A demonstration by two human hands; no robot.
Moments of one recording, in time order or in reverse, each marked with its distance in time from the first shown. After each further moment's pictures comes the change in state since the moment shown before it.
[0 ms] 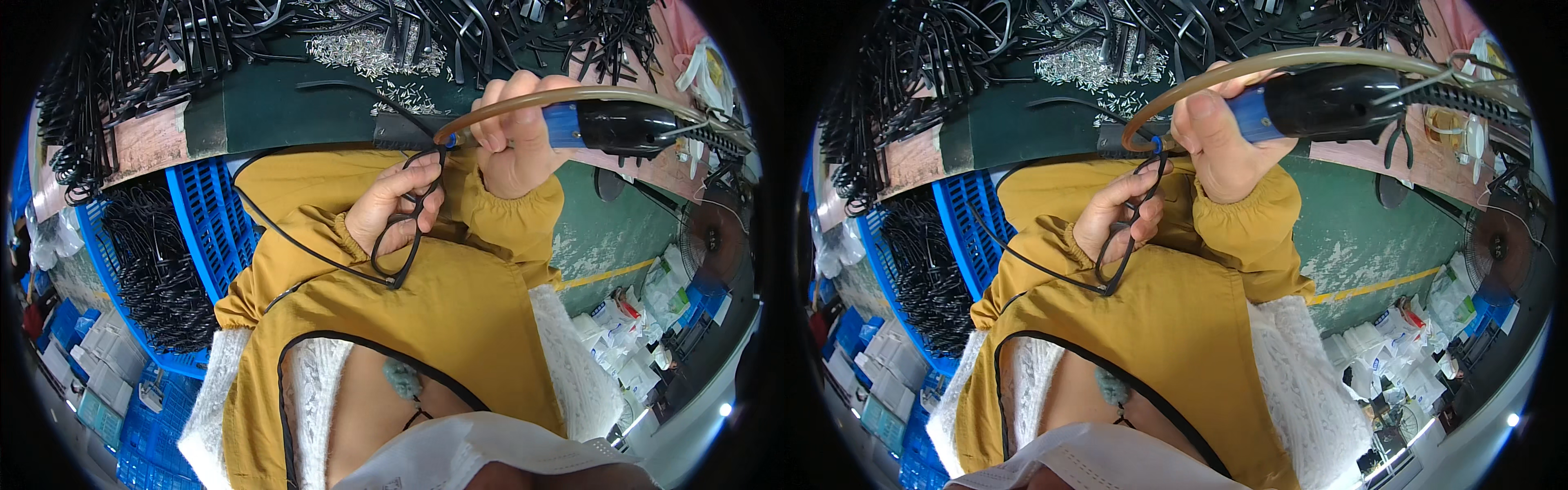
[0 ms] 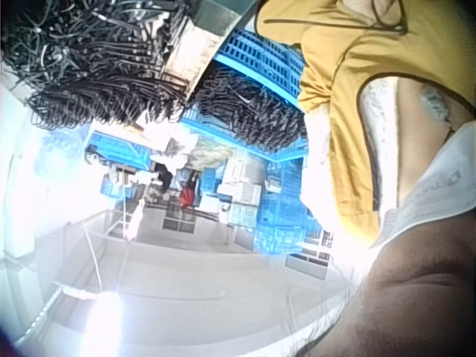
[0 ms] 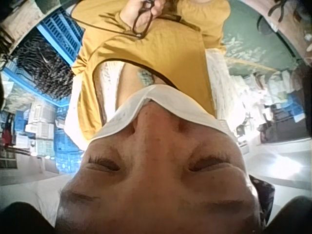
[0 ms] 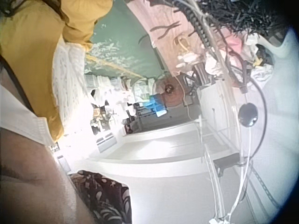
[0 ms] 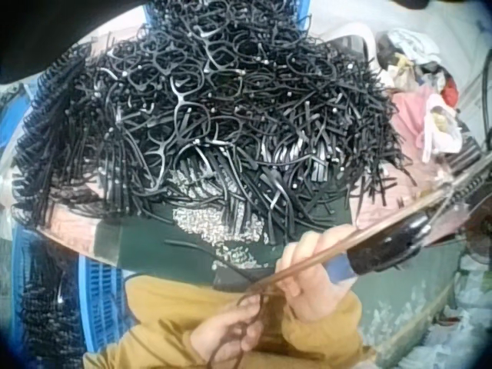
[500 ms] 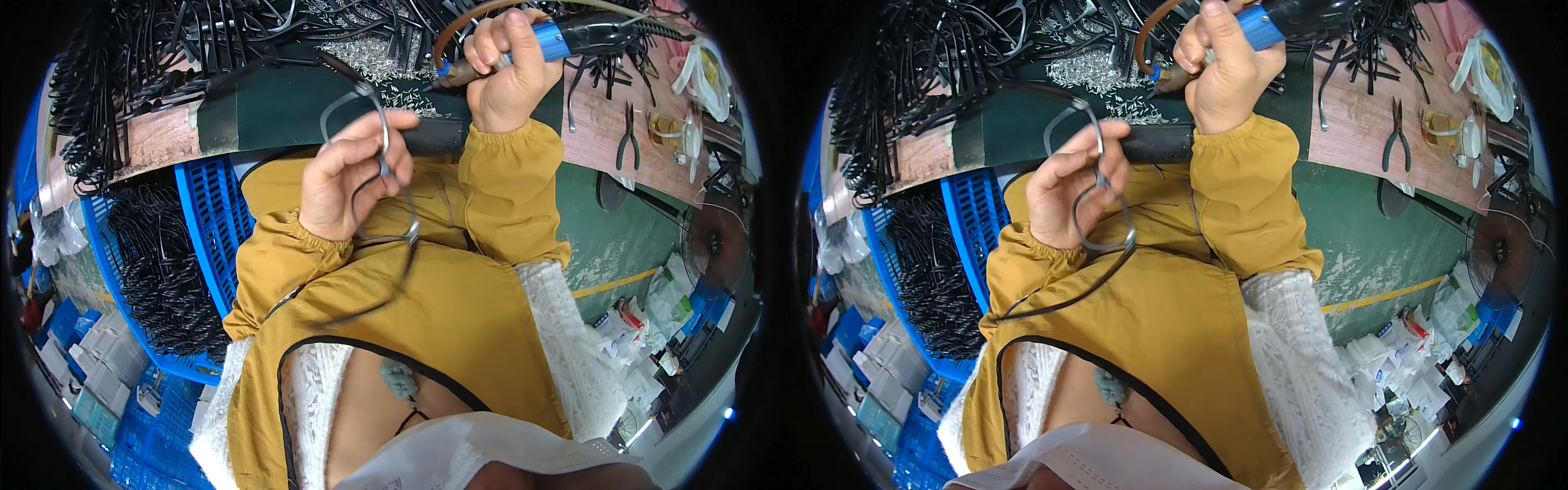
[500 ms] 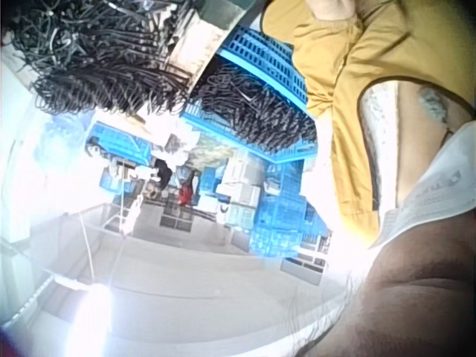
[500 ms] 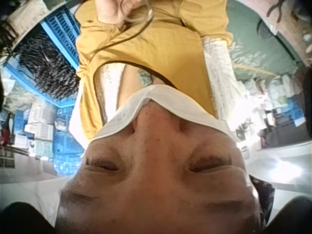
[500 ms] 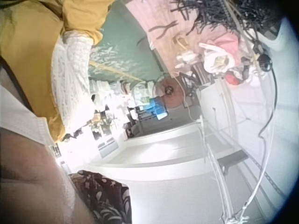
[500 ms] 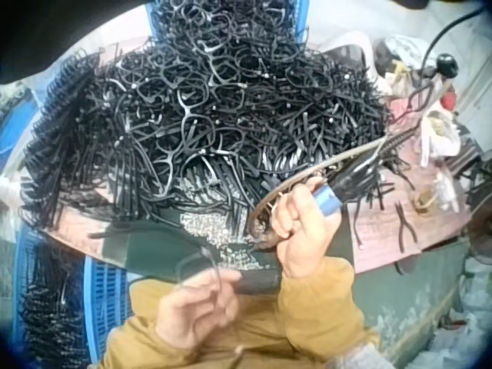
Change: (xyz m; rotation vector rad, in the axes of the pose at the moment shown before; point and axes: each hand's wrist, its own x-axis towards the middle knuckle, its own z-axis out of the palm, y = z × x) left_hand -0.021 0.037 0.002 0.130 -0.089 0.484; right_hand 0.088 0.029 0.006 0.052 0.090 -0.133
